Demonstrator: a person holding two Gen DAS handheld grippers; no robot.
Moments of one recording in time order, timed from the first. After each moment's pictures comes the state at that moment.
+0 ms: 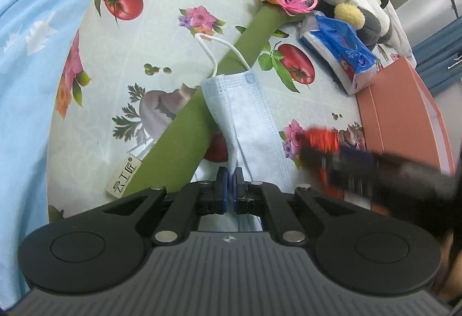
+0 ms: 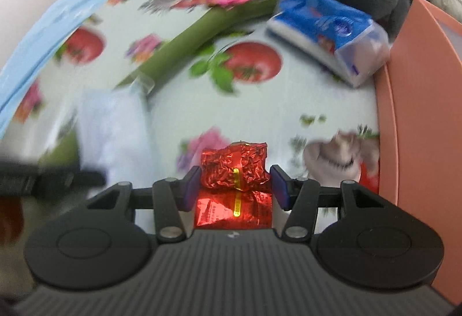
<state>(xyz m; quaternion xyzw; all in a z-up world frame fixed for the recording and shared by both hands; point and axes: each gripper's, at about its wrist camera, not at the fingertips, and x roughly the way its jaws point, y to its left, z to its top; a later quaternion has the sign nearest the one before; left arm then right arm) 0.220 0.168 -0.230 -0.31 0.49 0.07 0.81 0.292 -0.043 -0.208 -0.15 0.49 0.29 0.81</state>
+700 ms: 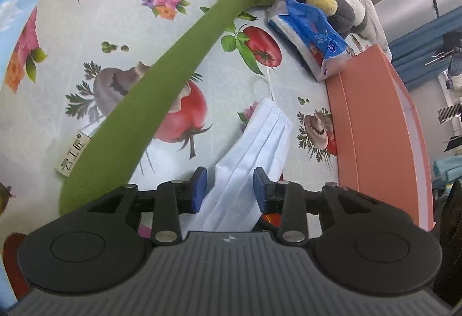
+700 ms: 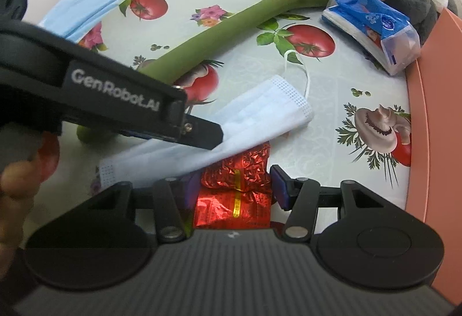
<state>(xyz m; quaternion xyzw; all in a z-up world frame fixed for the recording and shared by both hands) 0.226 0.151 -0.232 -0.34 0.49 0.02 0.80 0.231 -0.031 -0.208 -0.18 0.48 0.34 0.79</state>
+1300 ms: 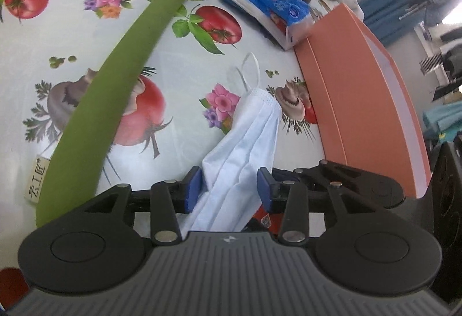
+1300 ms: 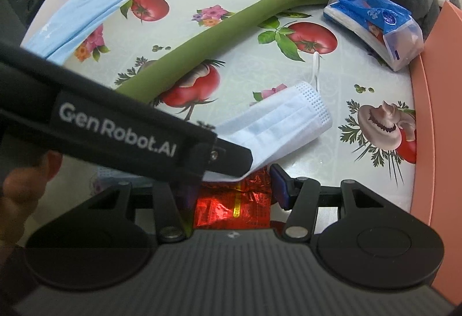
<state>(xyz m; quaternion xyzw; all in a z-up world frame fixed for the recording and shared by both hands) 0.243 0.135 -0.230 -0.28 0.52 -0.07 0.81 0.233 -0.034 -0.209 -0.17 0.49 0.35 0.78</state>
